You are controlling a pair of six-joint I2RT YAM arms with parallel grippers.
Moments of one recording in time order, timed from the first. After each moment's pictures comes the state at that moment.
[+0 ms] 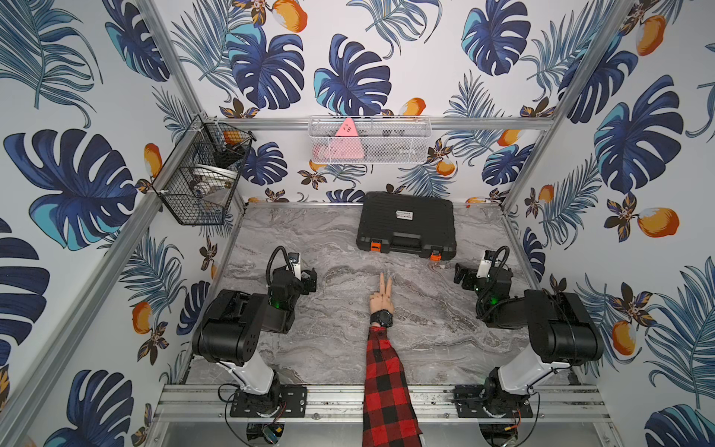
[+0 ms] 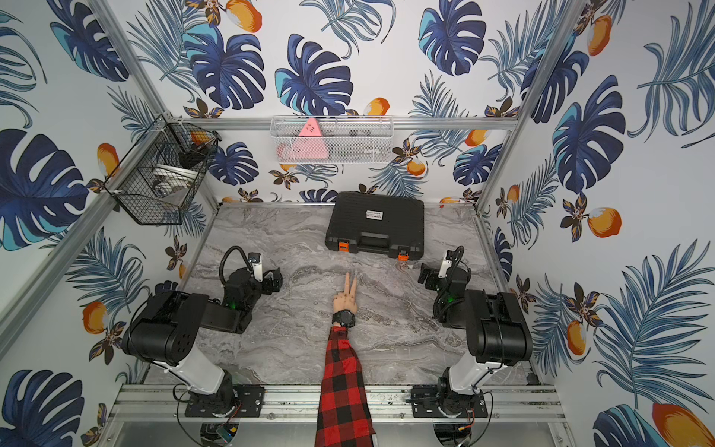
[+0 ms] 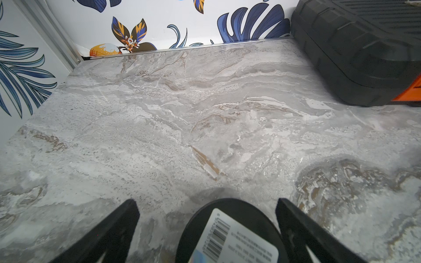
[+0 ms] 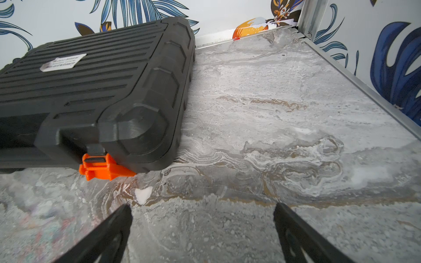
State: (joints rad) left arm -0.06 1.65 0.37 0.91 -0.08 0.02; right arm -0.08 1.66 0.41 0.85 -0.06 0.15
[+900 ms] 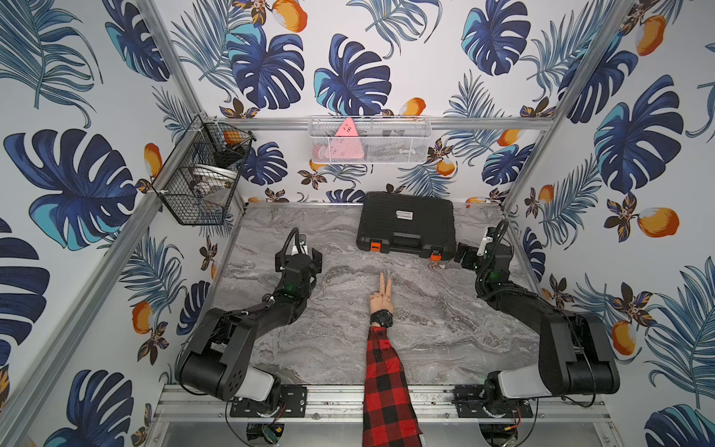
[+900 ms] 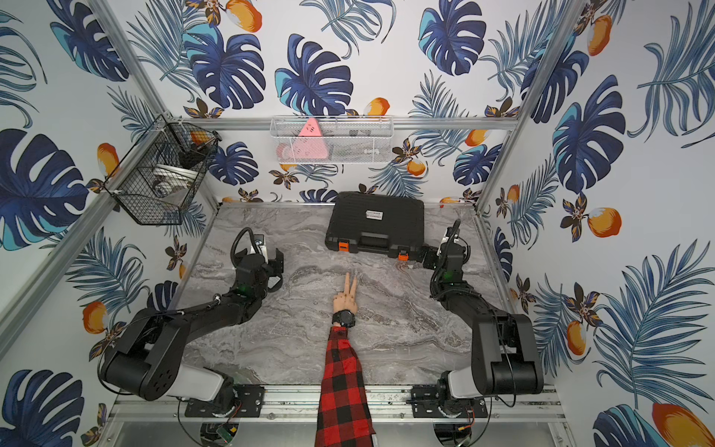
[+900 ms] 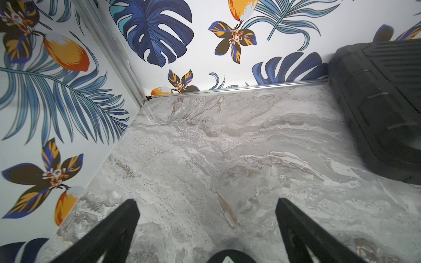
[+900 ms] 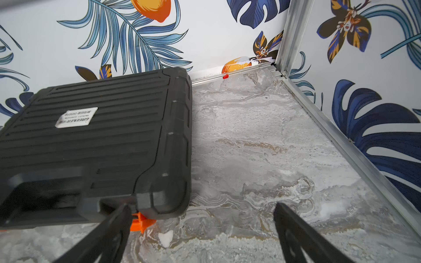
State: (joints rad) left arm -0.29 1.44 0.61 0.48 -0.57 0.02; right arm 0.05 1.44 0.70 0.31 0.16 0.22
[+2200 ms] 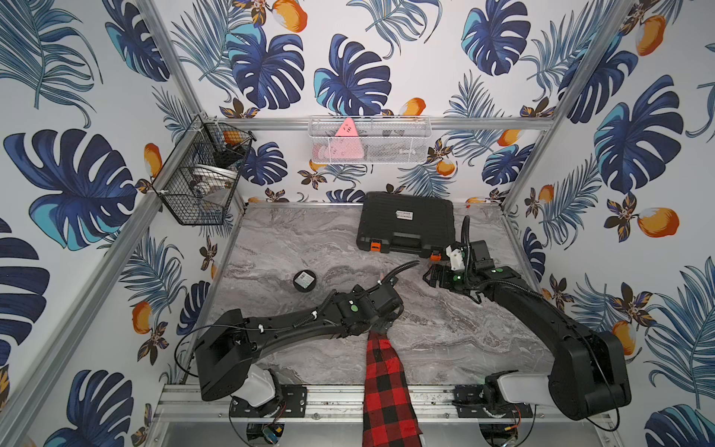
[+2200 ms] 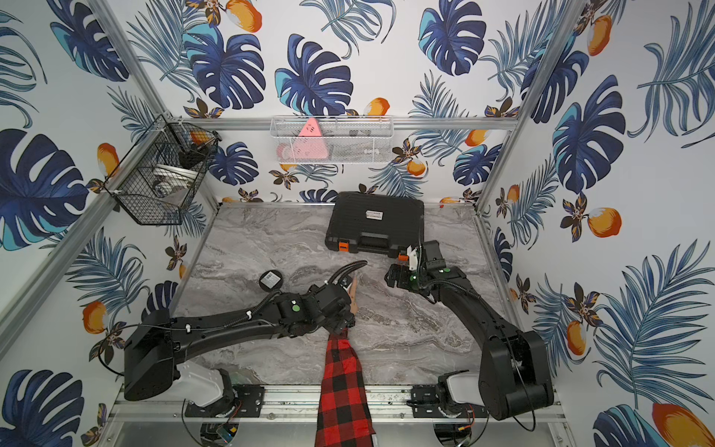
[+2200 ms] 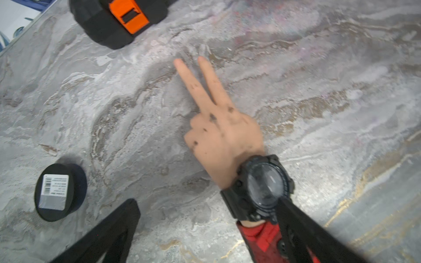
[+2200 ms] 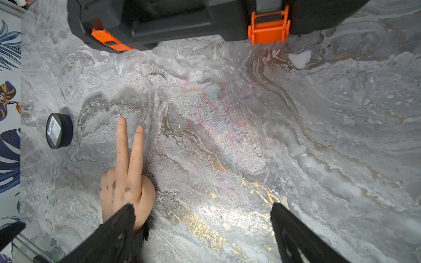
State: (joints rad) left arm -1.03 1.52 1.05 -0.59 -0.44 -0.29; right arm 0.24 1.35 0.89 -0.53 -0.24 0.40
